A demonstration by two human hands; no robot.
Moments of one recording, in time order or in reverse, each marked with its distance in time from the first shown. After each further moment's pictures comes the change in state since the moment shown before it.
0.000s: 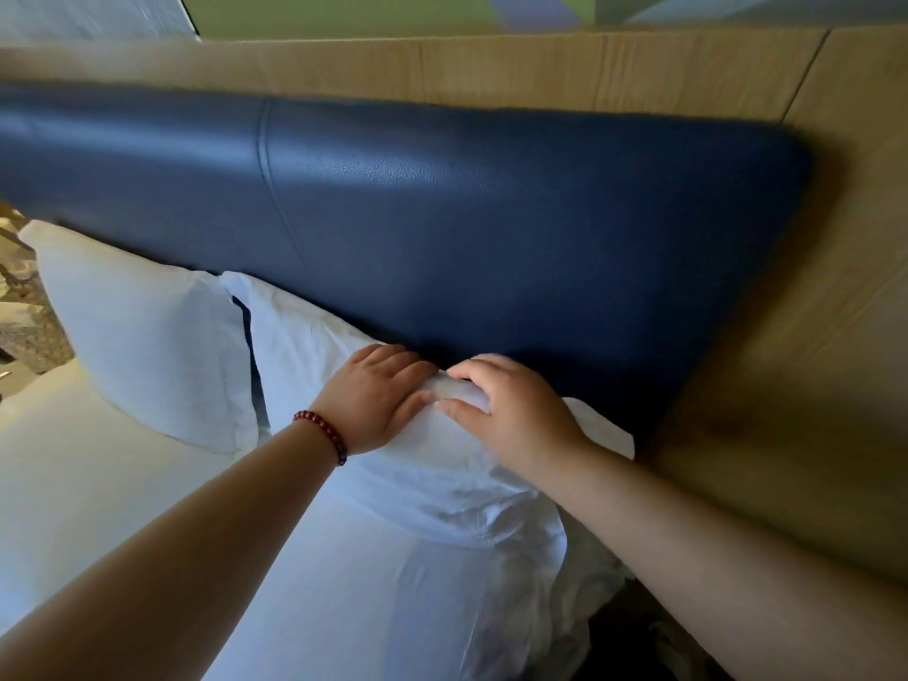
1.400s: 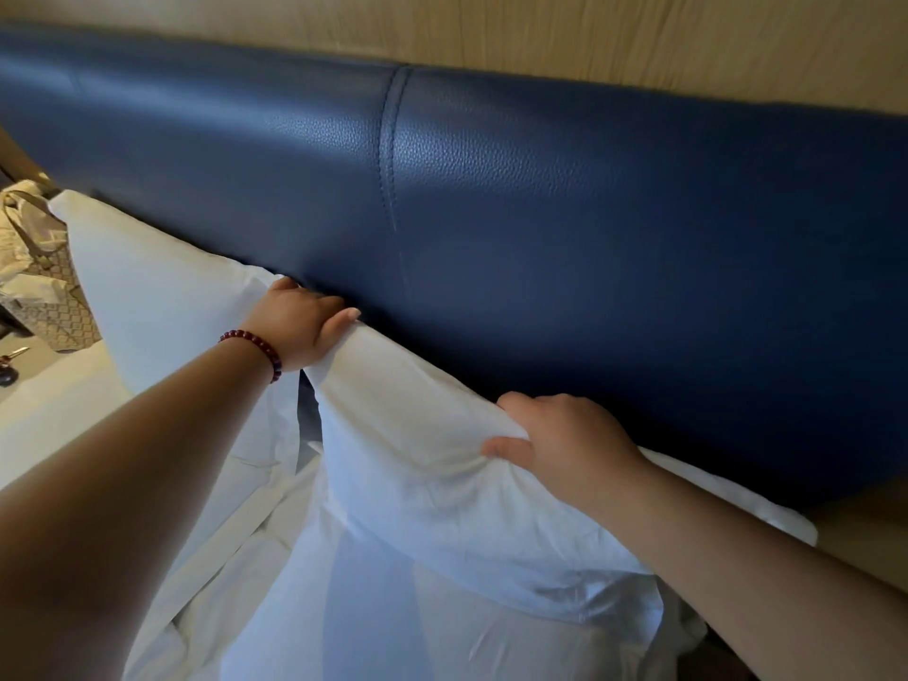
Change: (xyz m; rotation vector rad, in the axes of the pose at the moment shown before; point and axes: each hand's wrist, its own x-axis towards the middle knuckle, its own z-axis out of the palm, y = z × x) left_hand -0.010 -0.230 0.001 0.203 -0.070 -0.236; right_hand 0.078 -0.015 0.057 -0.448 -0.289 -0.013
